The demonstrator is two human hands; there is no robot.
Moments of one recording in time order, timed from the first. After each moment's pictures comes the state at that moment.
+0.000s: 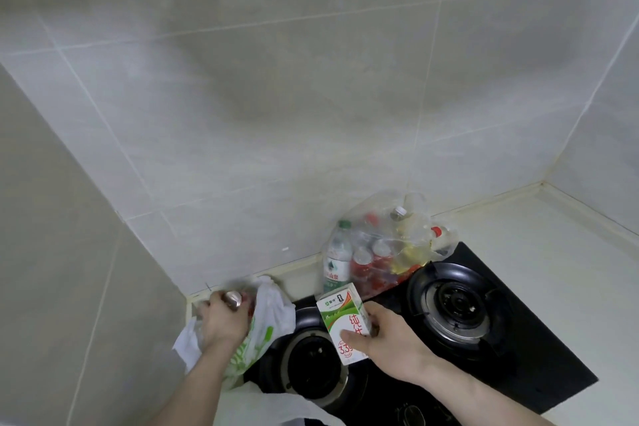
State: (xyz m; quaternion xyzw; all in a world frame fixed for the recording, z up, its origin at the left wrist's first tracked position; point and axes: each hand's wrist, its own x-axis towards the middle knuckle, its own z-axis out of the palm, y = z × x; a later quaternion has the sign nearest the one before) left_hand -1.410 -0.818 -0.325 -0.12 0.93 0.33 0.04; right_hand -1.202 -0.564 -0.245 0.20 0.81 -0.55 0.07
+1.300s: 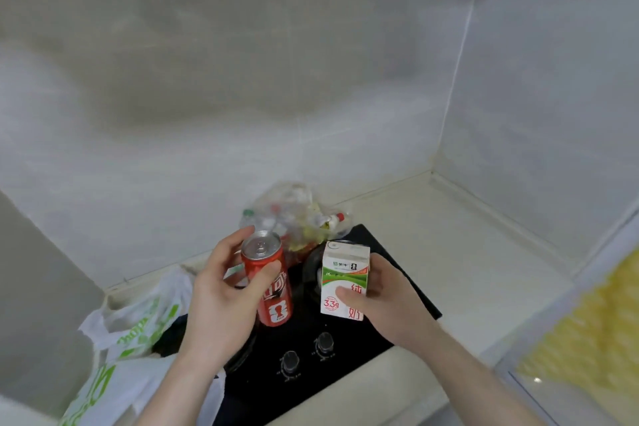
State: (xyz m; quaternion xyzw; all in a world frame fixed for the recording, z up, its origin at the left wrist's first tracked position) left_hand -1.084 -0.642 -0.104 0.21 0.73 0.64 0.03; right_hand -0.974 -0.431 -0.154 0.20 0.73 -0.64 -0.11
